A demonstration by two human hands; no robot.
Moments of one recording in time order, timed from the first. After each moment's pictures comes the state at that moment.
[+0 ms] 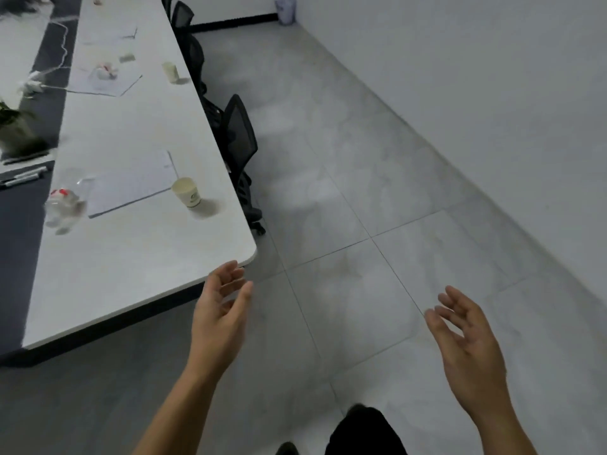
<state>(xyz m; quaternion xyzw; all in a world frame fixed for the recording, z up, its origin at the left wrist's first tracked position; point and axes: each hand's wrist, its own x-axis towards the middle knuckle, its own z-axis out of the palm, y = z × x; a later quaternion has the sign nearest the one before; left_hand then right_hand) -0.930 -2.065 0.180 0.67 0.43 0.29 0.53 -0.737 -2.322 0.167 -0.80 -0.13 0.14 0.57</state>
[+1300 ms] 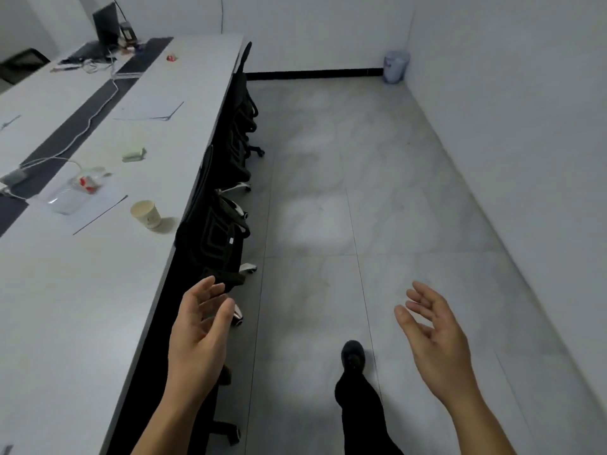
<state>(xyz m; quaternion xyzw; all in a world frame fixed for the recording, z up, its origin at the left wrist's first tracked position) -0.218 -1.353 0.174 0.58 0.55 0.42 0.43 0.067 -1.478 0.147 -0.74 -0.33 0.26 0.52</state>
